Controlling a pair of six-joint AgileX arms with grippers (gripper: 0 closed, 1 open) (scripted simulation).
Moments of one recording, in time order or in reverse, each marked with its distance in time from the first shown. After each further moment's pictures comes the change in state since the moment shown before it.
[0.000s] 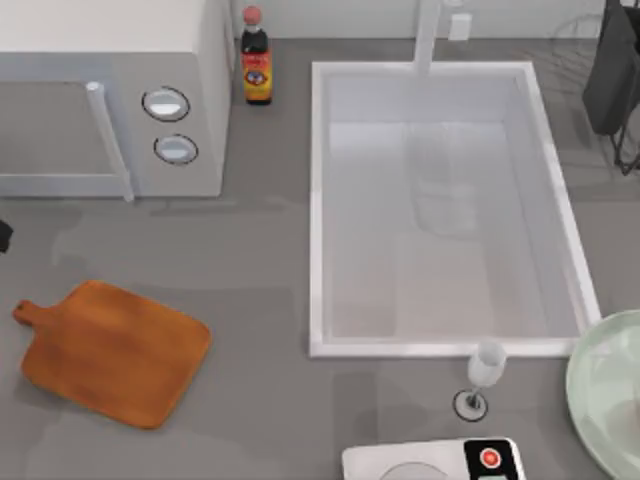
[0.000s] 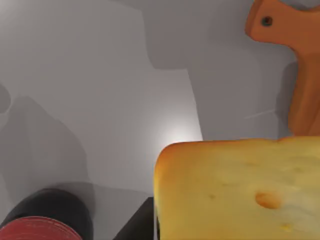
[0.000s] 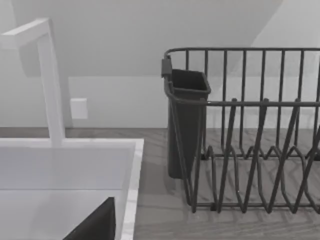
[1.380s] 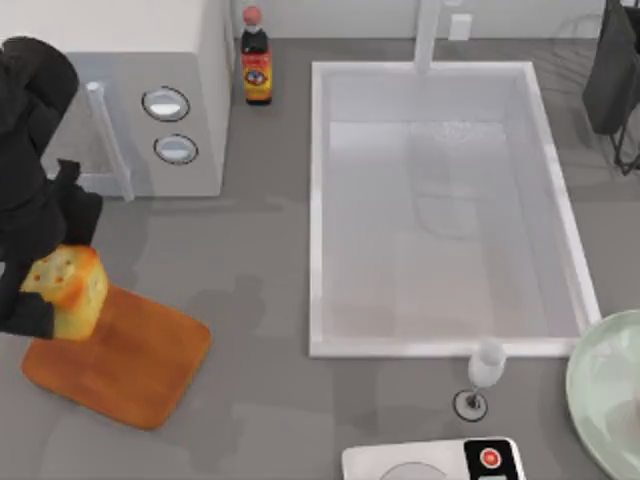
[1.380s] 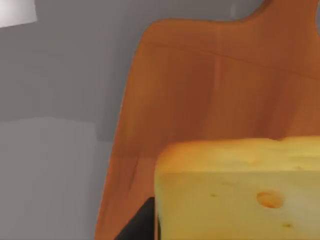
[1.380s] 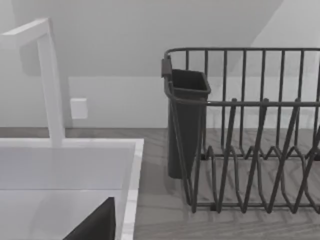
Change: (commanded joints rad) left arm -0.313 0.074 -0.031 0.070 -0.018 -1.844; right arm 0.000 0.000 0.000 0.000 0.000 0.000
